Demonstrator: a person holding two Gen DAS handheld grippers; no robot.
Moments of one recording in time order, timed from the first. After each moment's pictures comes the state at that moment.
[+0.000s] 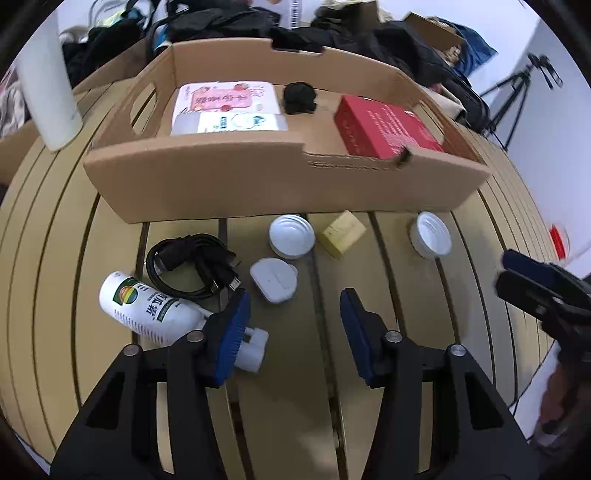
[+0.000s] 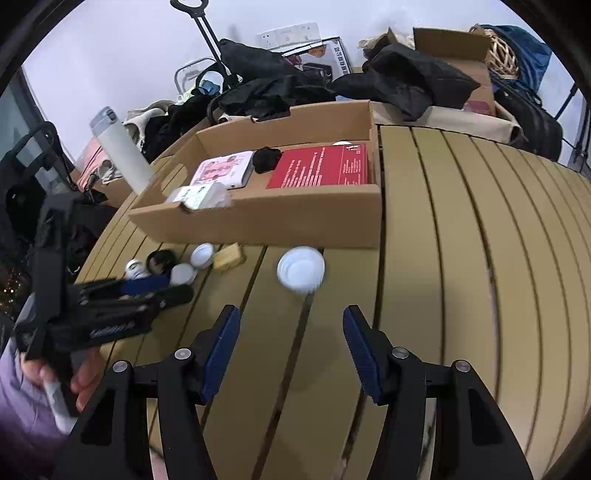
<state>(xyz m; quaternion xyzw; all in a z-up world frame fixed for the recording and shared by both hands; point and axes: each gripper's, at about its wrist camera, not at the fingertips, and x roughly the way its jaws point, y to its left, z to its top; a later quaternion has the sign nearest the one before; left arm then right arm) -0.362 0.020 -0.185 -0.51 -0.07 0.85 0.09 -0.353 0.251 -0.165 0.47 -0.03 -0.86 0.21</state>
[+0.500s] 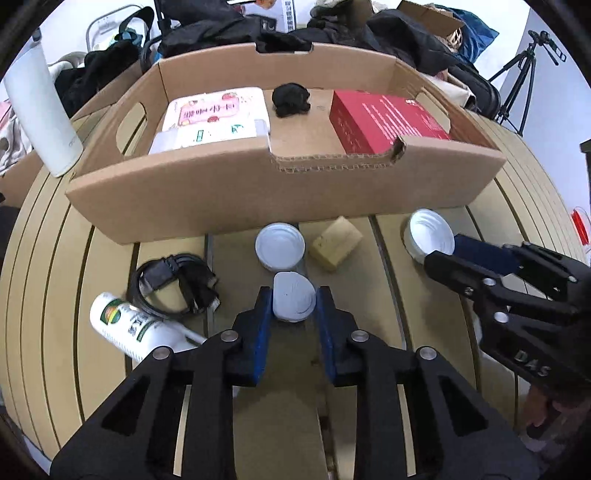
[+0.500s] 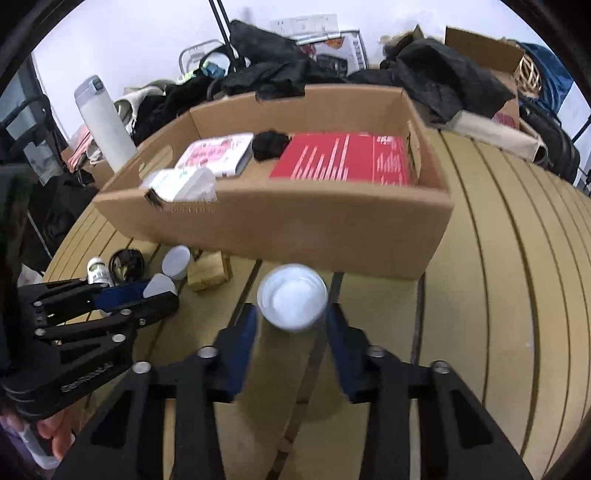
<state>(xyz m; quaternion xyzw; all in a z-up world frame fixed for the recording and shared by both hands) -0.371 0.044 -0.188 -0.51 -0.01 0.86 0.07 -0.385 0.213 -0.205 0.47 0.02 -0.86 0.21</state>
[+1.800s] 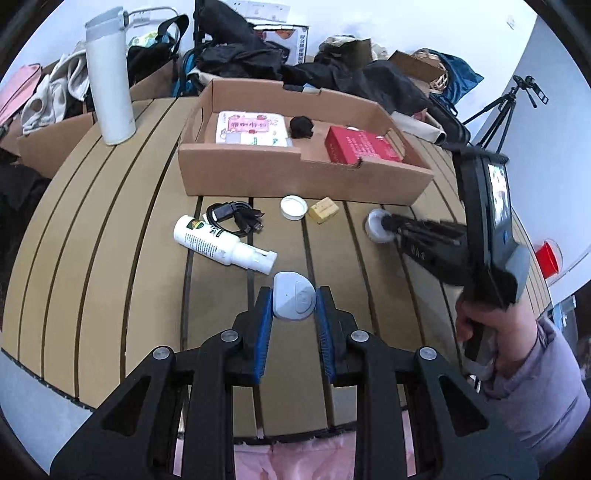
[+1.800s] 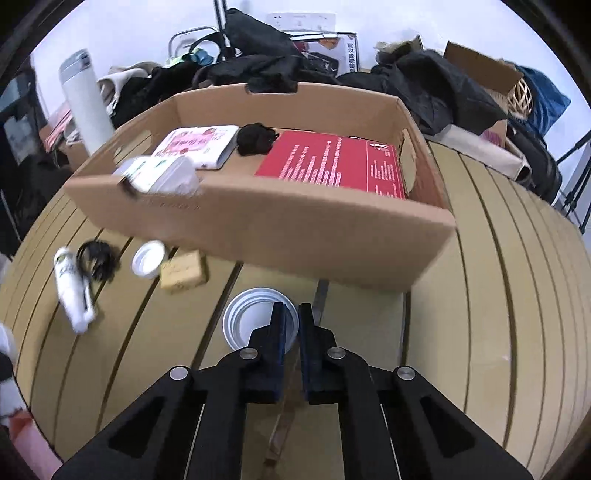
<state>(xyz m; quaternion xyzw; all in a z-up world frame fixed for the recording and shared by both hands) -0.266 0.004 -0.119 -0.47 -0.08 0.88 0.08 -0.382 0.198 -0.202 0.46 0.08 -0.87 0.16</state>
